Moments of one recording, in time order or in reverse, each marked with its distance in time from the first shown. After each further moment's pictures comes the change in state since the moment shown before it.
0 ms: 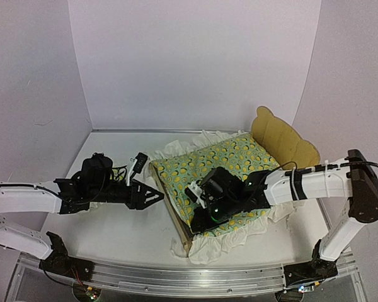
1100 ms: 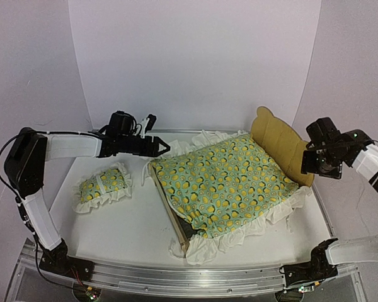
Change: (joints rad) left arm 0.348 0.600 0.627 -0.137 0.085 0.136; right arm -0.723 -0.572 0.117 -0.787 0.829 -0.044
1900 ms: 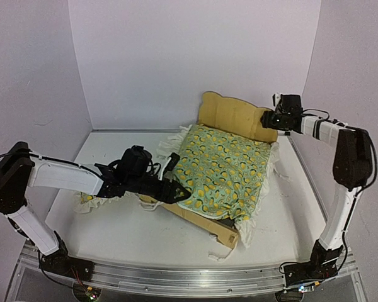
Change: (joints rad) left arm -0.338 -0.150 -0.320 0.124 -0.021 -0.148; right arm -0.256 0.781 0.315 0.993 -0.544 -0.413
